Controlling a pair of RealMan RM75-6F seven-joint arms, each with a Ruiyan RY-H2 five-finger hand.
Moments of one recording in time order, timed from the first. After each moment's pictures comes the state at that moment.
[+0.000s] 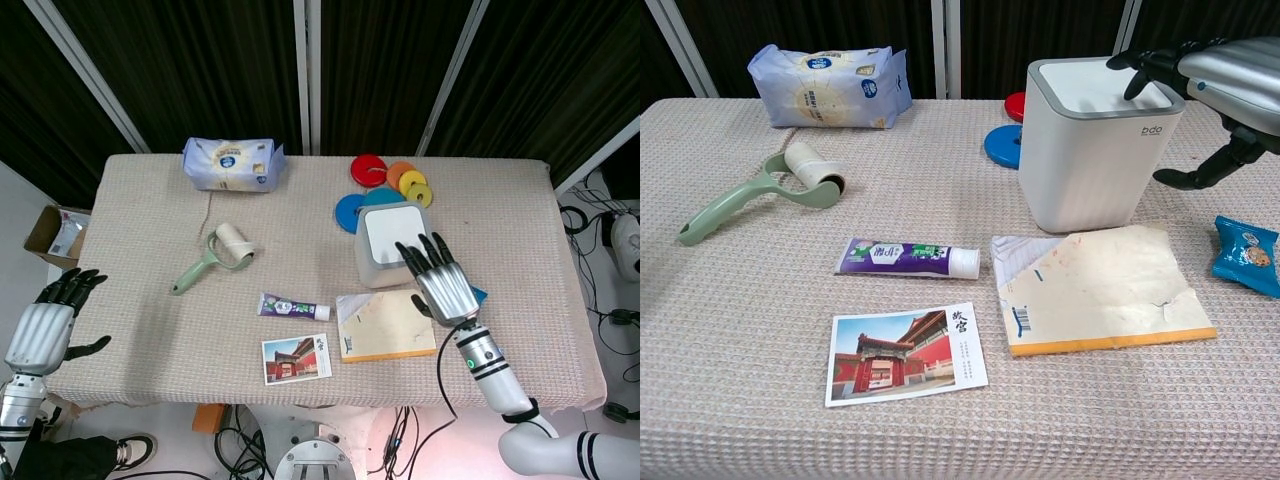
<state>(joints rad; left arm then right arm) -0.13 -1.07 -0.02 -1.68 1.55 1.45 0.02 0.54 -1.38 0.12 -1.76 -1.27 1.18 -0.59</state>
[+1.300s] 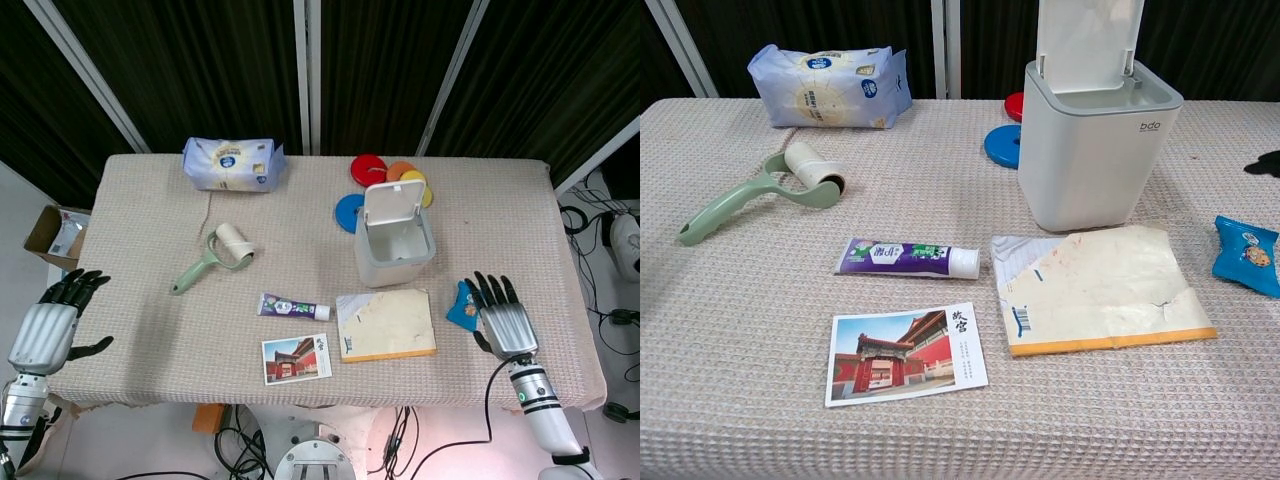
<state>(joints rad) -0.14 -1.08 -0.01 -1.68 1.54 1.44 0.03 0.33 -1.36 -0.02 -1.57 -1.27 1.23 -0.48</state>
